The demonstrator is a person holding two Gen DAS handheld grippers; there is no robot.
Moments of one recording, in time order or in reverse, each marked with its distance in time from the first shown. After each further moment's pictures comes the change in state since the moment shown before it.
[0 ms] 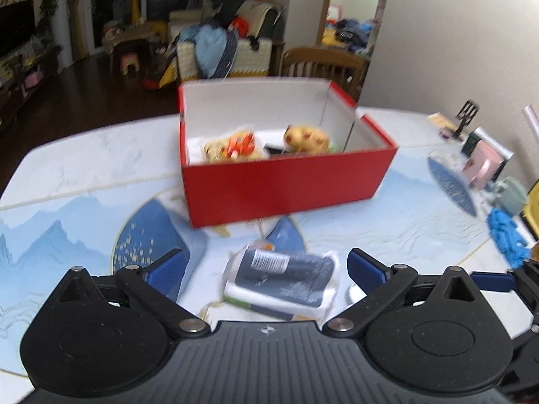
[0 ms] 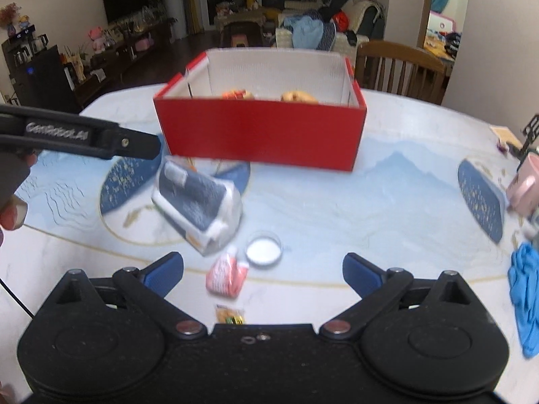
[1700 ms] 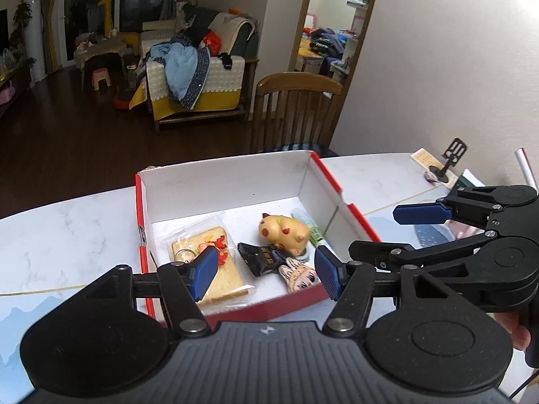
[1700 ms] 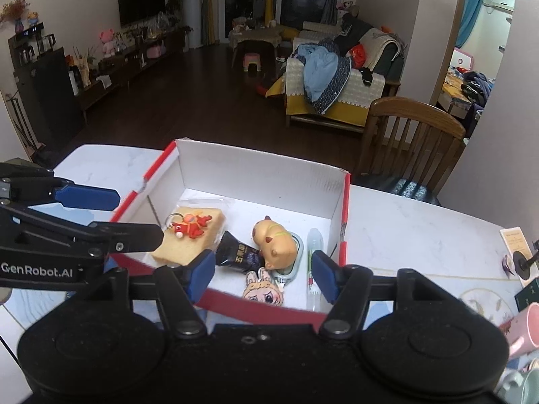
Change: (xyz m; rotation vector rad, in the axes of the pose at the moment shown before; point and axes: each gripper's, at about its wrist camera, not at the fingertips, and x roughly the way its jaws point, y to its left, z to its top) left arm 0.015 -0.006 0.135 0.043 -0.048 -0.111; right arm 0.032 -0.036 0.186 -0.111 -0.057 0.012
